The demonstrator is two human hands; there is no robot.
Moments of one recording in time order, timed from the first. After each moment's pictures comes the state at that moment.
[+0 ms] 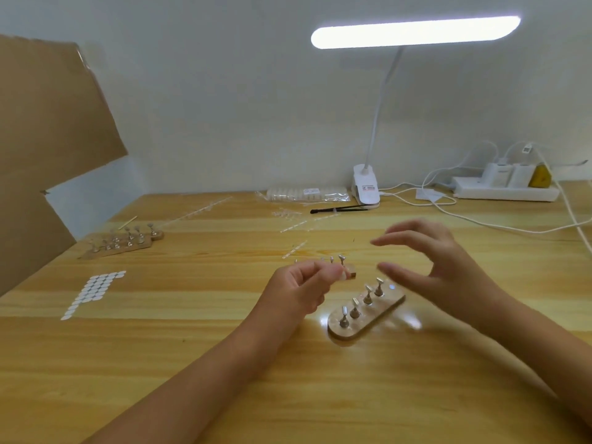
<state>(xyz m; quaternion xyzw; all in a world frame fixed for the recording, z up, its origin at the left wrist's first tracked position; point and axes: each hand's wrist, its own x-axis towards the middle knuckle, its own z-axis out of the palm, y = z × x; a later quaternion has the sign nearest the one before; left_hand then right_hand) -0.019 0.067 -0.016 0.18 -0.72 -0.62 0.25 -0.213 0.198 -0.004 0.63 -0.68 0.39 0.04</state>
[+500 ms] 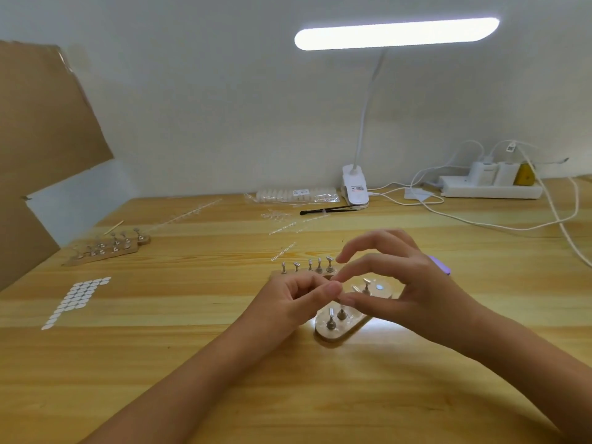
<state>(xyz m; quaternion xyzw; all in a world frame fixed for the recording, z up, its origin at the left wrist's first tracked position) -0.018 0.066 -0.018 0.14 -0.78 -0.58 0.21 -0.177 0.200 0.006 0.70 -0.60 0.39 0.04</state>
